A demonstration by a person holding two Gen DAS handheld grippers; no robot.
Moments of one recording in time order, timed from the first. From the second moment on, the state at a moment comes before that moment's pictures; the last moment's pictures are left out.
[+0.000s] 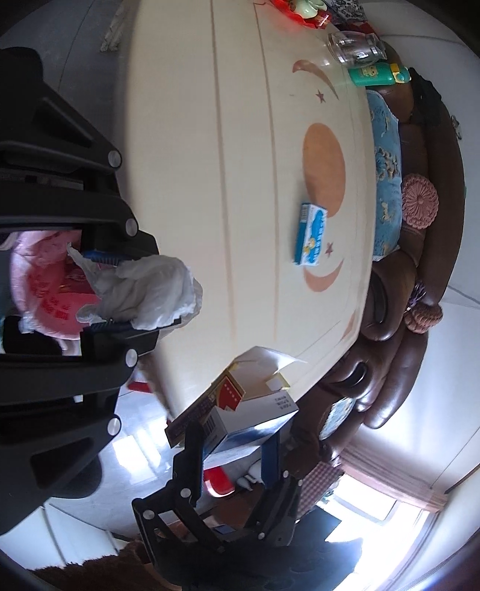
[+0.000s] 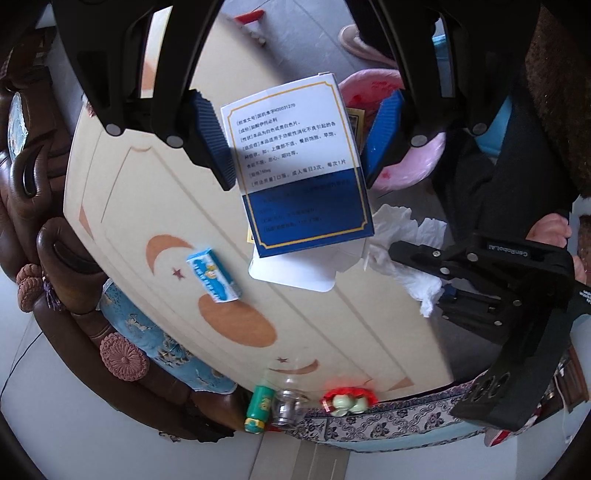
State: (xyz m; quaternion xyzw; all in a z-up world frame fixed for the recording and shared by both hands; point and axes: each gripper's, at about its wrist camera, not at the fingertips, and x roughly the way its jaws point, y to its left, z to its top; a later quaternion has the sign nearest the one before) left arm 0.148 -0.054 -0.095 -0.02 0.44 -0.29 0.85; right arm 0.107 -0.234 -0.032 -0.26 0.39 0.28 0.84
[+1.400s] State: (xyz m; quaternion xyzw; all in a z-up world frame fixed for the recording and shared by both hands) left arm 0.116 -0.081 -0.303 0.04 0.61 -0.29 0.73; right arm 0.060 -0.213 -0.276 -0.22 0.56 0.25 0.76
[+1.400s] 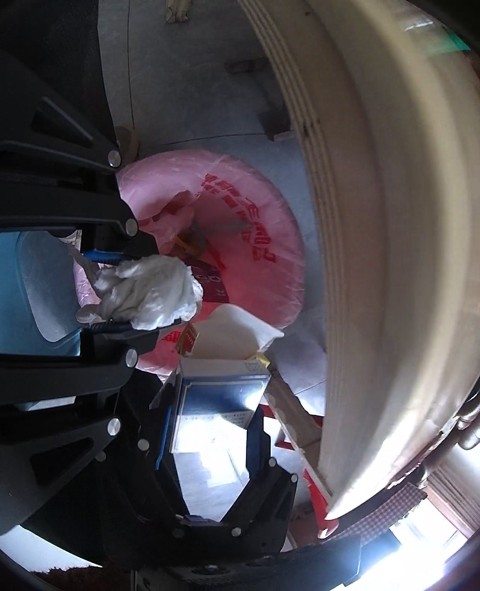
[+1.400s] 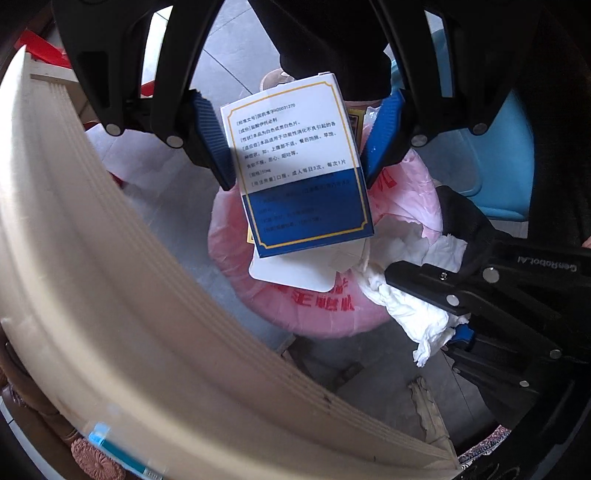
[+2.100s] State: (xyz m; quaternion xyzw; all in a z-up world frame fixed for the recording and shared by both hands) left arm 0.122 -0.087 -0.328 0.05 0.63 -0.28 0.73; right arm 0.072 -0.206 -0.293 -0.22 0.57 0.25 0.75
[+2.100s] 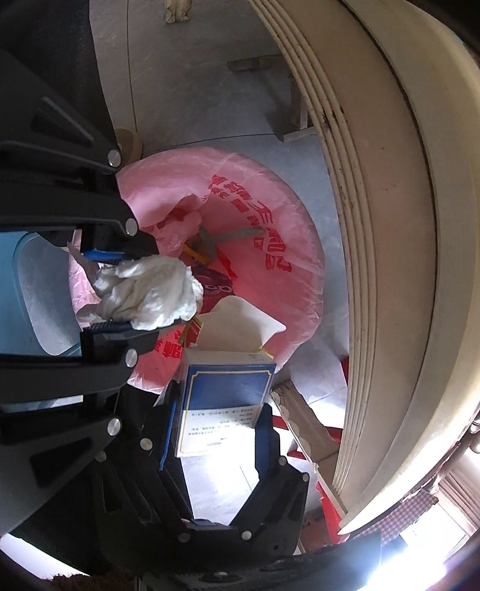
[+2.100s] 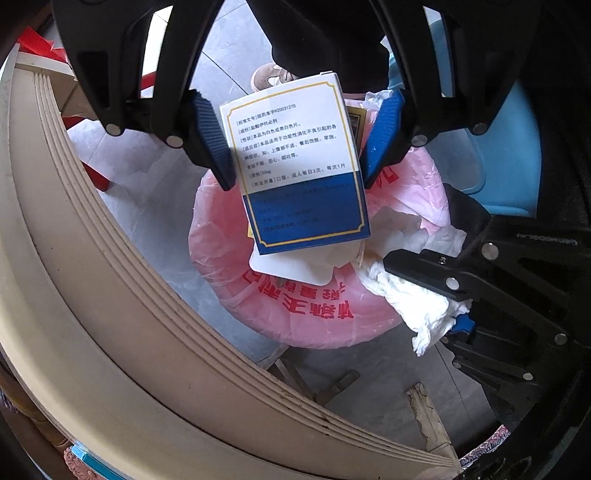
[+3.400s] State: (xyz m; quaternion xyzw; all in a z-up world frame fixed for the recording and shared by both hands) left arm 0.137 -0.091 -0.355 0.06 0.65 -0.26 0.71; right arm 0.089 -0.211 -0.297 -0.18 0.57 0.26 0.75
